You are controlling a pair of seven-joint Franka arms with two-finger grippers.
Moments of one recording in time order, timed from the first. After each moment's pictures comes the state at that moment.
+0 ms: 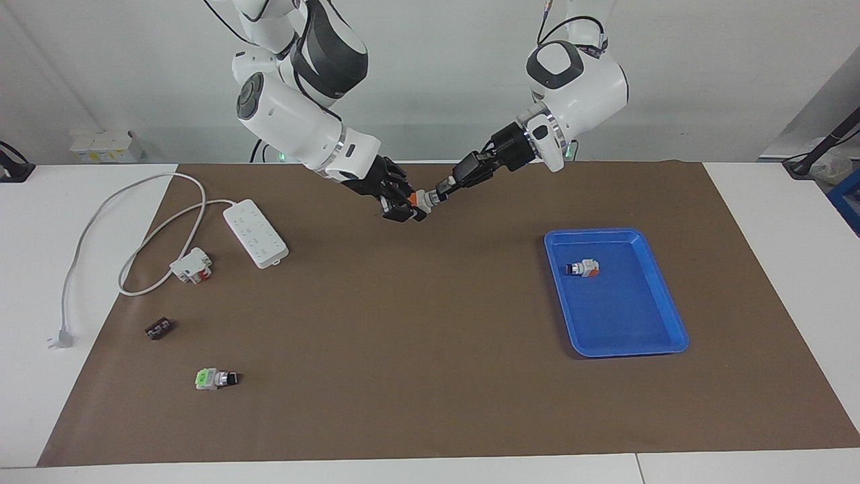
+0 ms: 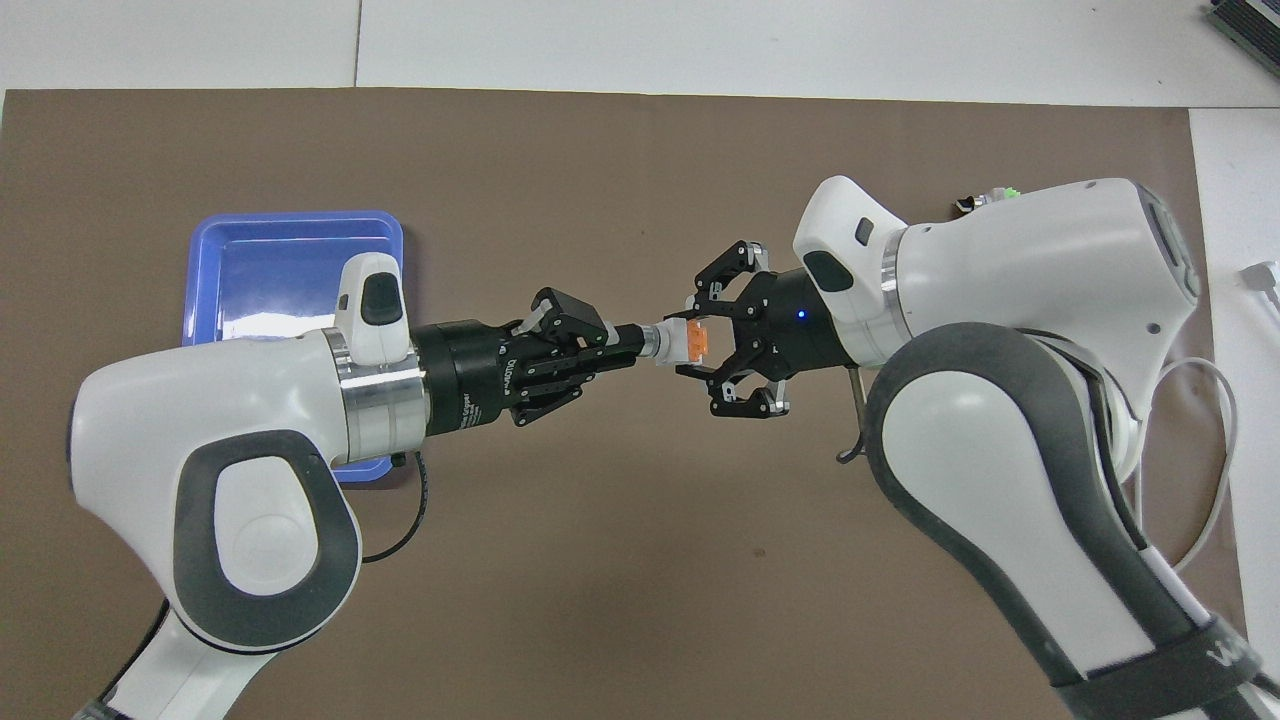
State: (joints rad) left arm -0.54 -0.10 0.01 -2.08 -1.26 2.40 -0.35; right arm 0.07 0.10 0.30 -1.81 0.74 2.05 -1.65
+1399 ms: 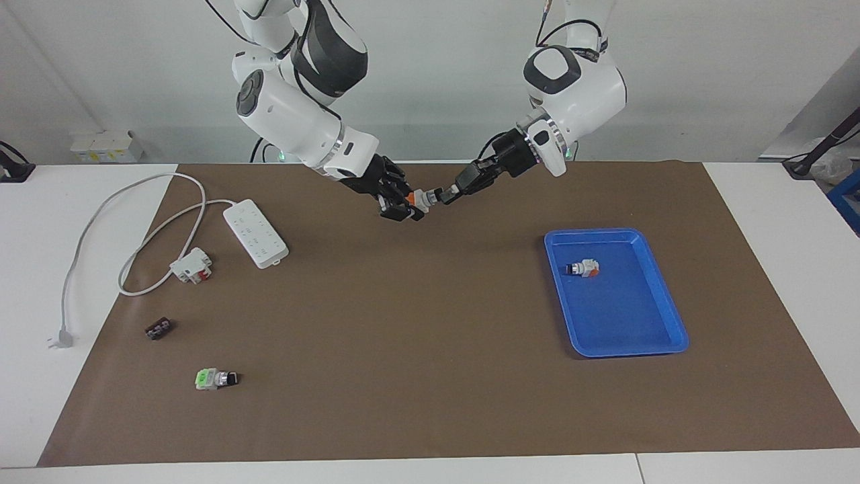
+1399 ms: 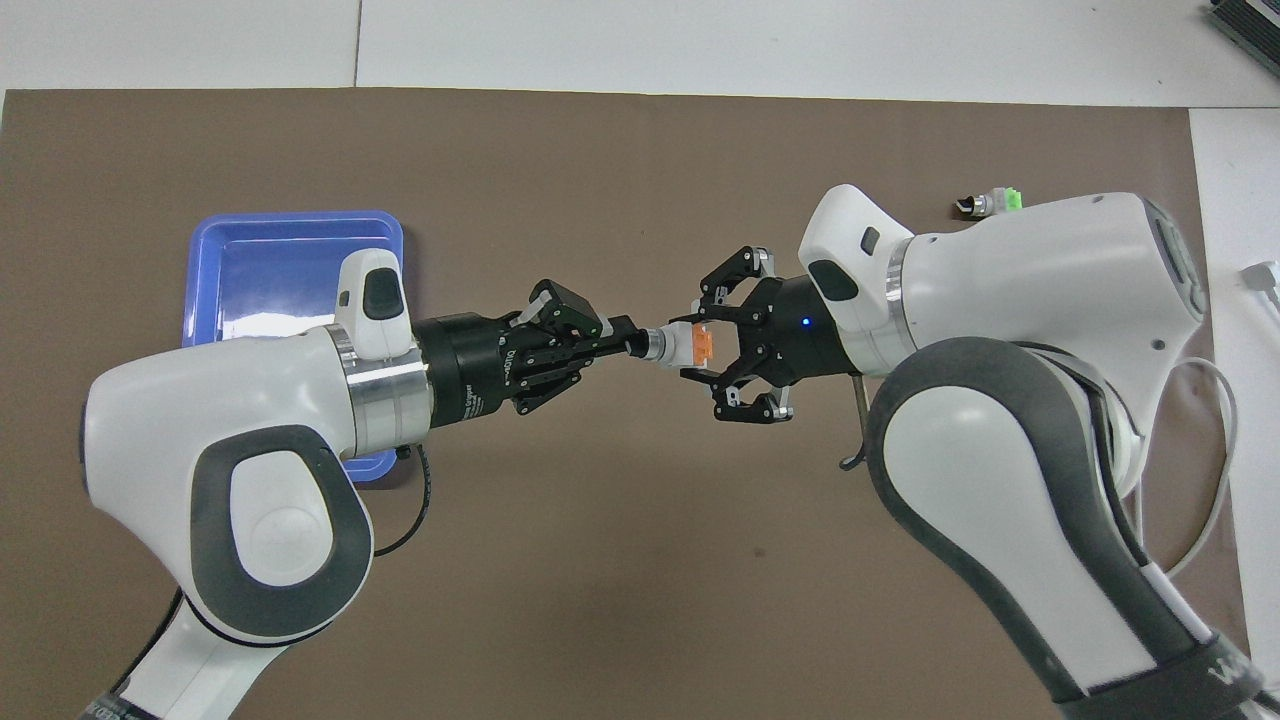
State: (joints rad) left arm -0.54 -0.09 0.01 -2.07 -1.26 2.44 -0.35; right arm 0.07 0.08 0.30 -1.84 0.75 2.08 -1.65
